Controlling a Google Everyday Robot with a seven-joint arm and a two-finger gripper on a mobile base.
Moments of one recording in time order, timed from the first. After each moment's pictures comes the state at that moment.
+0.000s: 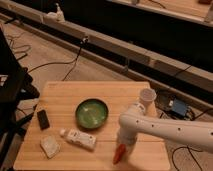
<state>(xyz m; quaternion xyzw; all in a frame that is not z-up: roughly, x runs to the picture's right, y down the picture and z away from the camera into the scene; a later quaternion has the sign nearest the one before) 0.105 0.309 0.756 -0.35 -0.20 -0.38 0.83</state>
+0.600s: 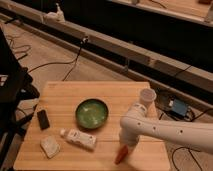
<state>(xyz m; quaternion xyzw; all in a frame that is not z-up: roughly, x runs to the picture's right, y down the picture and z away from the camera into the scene) 0.125 0.312 0.751 -0.35 -0.17 -0.36 0.85</state>
